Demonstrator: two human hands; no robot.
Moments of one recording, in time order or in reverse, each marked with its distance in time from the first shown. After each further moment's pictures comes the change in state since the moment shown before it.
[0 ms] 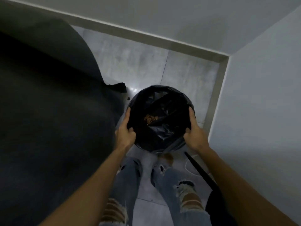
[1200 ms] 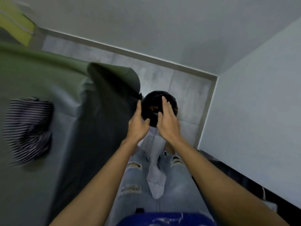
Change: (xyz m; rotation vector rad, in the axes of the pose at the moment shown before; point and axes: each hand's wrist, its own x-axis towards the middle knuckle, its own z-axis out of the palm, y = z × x) left_hand -0.179 0.136 -0.160 0.012 -0.053 0.187; right_hand -0.168 -0.227 -0.040 -0.050 0.082 -0.280
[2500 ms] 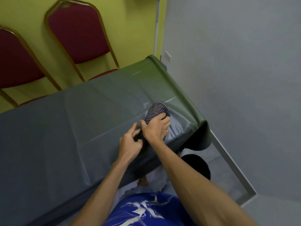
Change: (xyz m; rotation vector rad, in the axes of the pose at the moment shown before) left_hand -0.187 -0.080 -0.216 -0.467 0.838 -0.235; right_hand -0.100 -0.334 0.138 -0.416 -0.098 -0.329
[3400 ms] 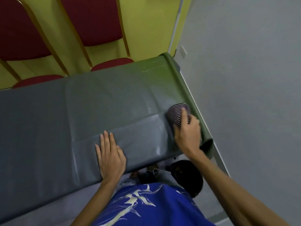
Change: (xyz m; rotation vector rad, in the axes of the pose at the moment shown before) left_hand 0.000 -0.078 0.009 0.622 0.379 -0.095; right_hand 0.097 0.082 -0.053 -0.268 0.140 -0.576
